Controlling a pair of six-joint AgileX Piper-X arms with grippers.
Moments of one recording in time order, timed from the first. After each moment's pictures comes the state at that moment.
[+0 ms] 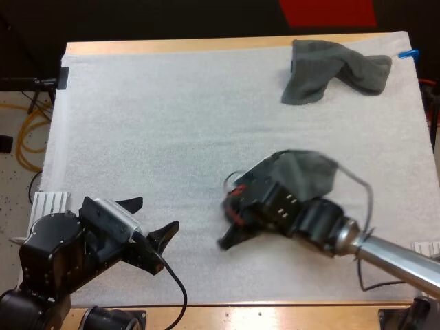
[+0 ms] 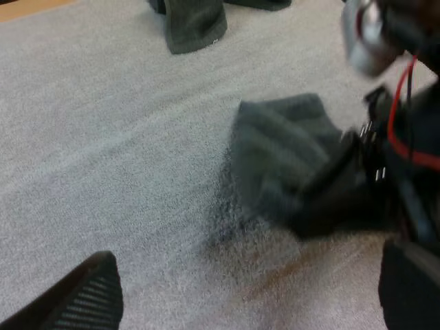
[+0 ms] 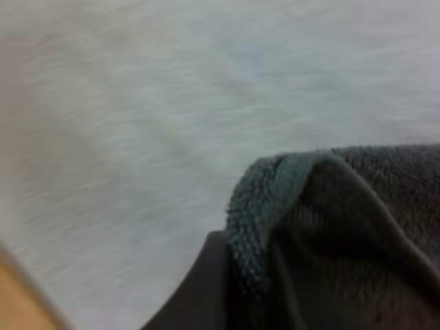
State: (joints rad) left arm -0.27 0.52 -0.93 1.10 0.40 -1.75; right arm 1.01 1.40 -1.03 0.61 -0.05 -1.55
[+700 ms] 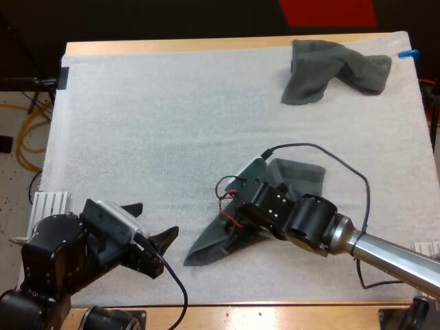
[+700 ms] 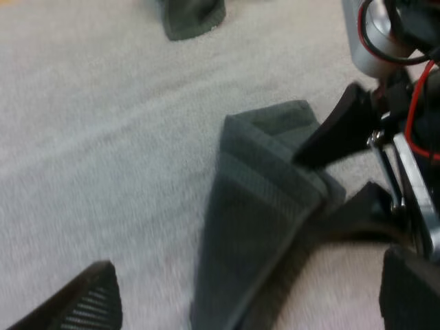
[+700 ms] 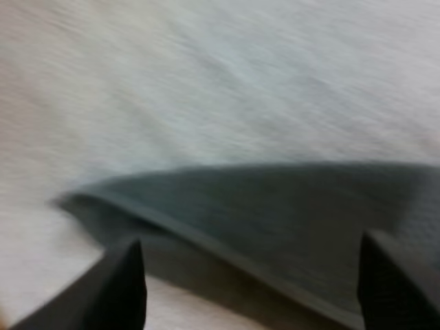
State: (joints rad) left arm -0.27 0.52 -0.93 1.16 0.40 -1.75; right arm 1.04 1.42 -1.13 0.81 0.11 -1.67
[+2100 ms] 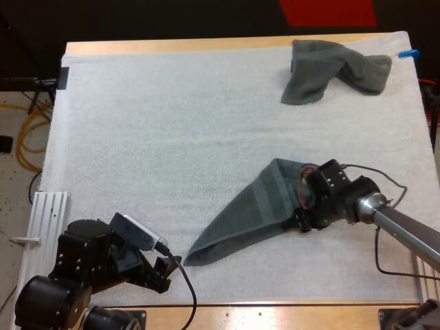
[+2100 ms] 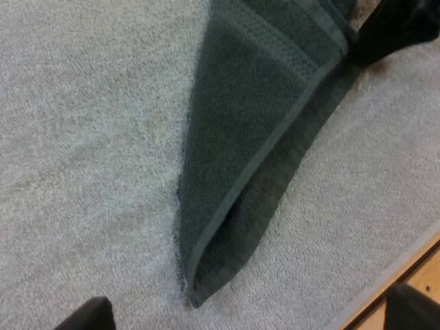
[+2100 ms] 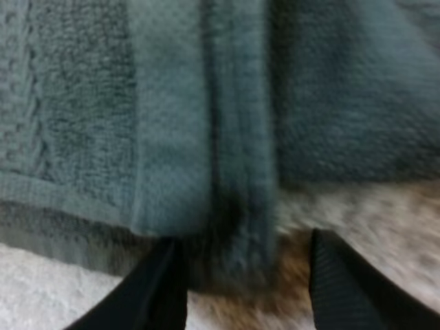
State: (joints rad) left arm -0.27 0.52 -0.74 1.28 0.39 -1.66; right arm 0.53 1.53 -0.73 0.64 -0.24 -1.69
